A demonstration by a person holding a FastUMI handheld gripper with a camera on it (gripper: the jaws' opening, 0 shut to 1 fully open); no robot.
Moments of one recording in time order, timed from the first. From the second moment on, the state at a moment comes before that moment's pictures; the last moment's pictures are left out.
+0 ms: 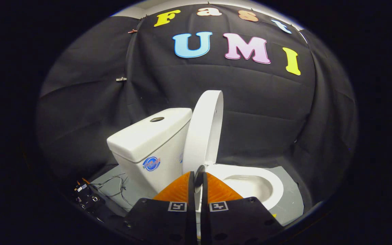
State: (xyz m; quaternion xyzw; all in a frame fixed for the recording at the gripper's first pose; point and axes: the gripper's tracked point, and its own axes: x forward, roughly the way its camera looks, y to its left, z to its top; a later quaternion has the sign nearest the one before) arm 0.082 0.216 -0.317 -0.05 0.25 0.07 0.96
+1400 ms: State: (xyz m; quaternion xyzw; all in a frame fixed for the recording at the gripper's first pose) arm 0.085 0.238 -0.177 -0.04 0.15 0.13 0.98
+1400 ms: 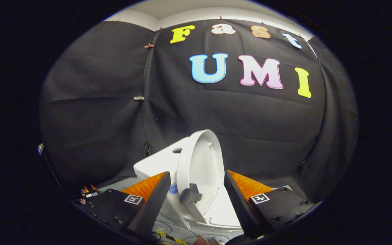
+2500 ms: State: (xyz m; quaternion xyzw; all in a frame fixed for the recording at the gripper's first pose) arm 0.018 0.031 0.016 -0.03 0.00 0.05 1.00
